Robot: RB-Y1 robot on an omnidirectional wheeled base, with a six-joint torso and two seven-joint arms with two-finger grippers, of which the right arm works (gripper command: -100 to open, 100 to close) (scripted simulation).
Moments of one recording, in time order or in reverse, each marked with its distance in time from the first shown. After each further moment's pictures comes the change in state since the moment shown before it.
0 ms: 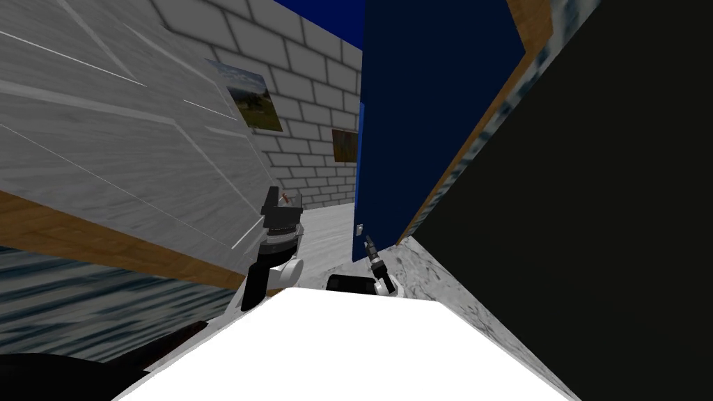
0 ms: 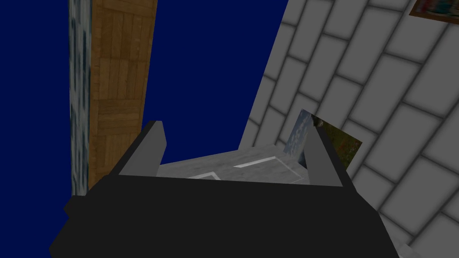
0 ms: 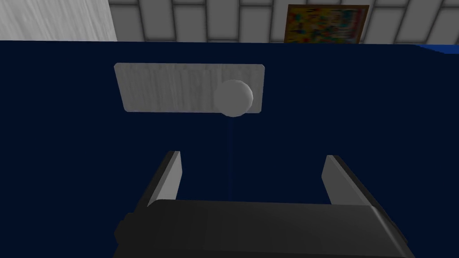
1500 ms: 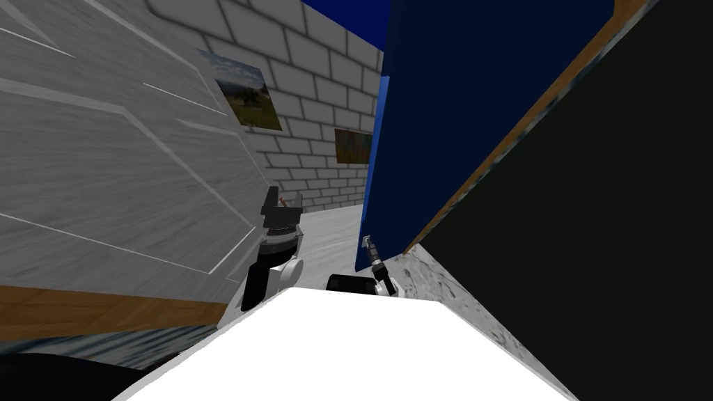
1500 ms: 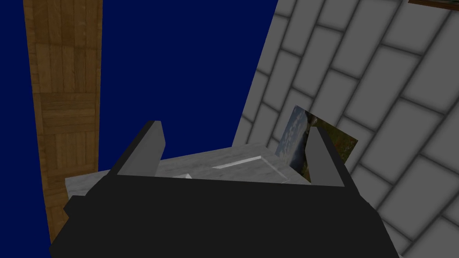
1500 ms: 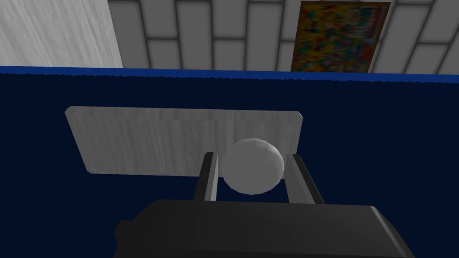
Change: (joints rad) arm 0.004 0.011 -0.024 0.046 -0.006 -0.016 0.011
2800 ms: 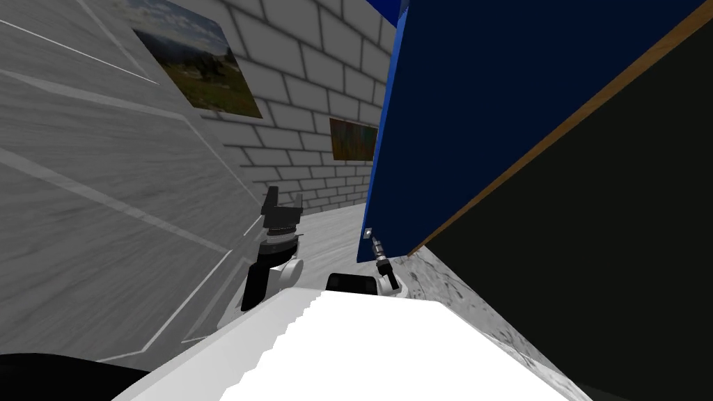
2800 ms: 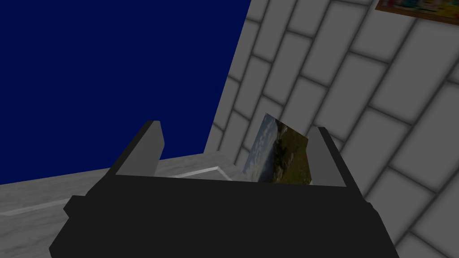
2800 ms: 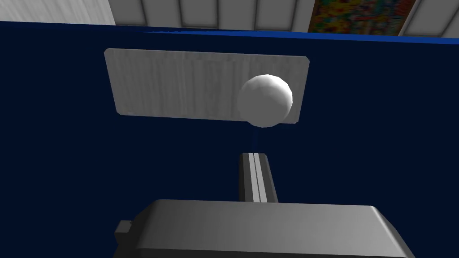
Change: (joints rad) arm -0.031 -0.001 -0.113 0.013 -0.038 0.012 0.034
